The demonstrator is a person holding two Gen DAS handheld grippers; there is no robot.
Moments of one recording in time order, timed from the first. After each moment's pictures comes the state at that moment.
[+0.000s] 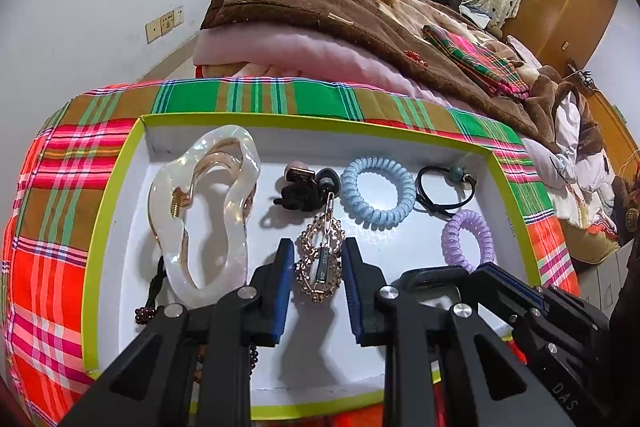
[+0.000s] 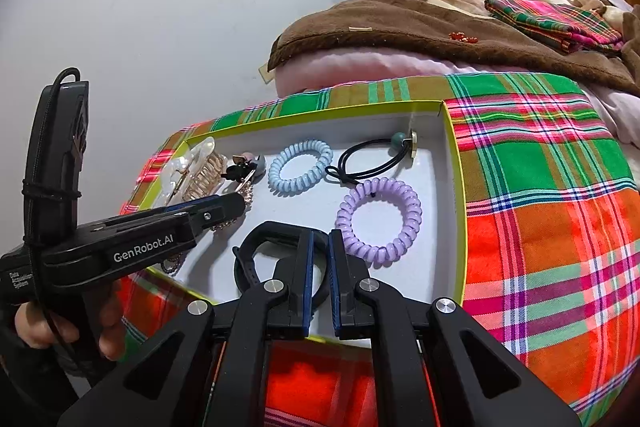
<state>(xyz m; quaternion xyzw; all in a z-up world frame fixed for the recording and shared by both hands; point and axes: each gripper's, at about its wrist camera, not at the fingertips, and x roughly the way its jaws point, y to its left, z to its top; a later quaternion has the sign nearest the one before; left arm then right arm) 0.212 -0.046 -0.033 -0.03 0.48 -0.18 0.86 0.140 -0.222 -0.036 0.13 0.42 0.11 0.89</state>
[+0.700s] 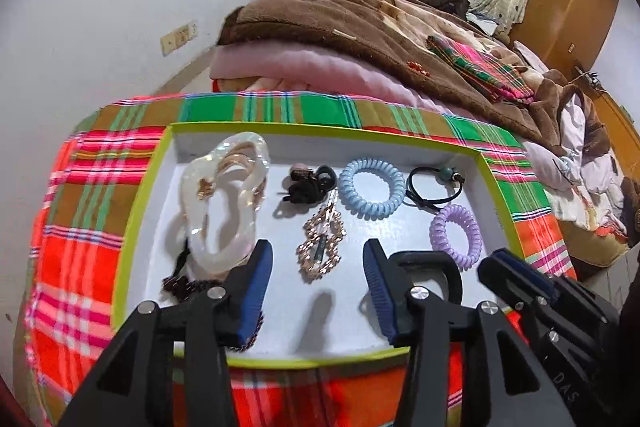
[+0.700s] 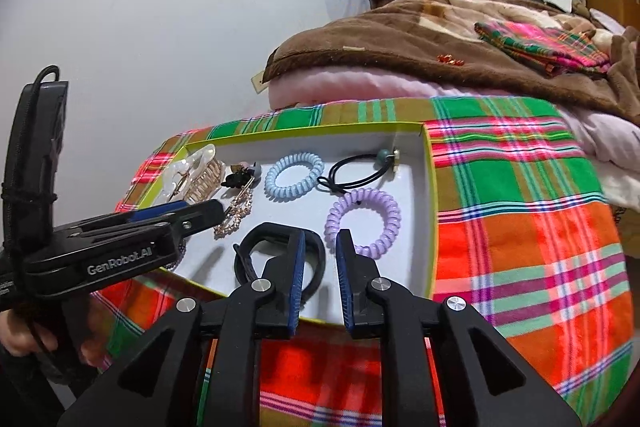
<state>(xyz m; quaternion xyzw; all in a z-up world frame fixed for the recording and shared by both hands) 0.183 -0.044 -0.011 -0.02 0.46 -0.15 0.88 0.120 -0.223 -0.018 0.10 0.39 0.08 0.91</state>
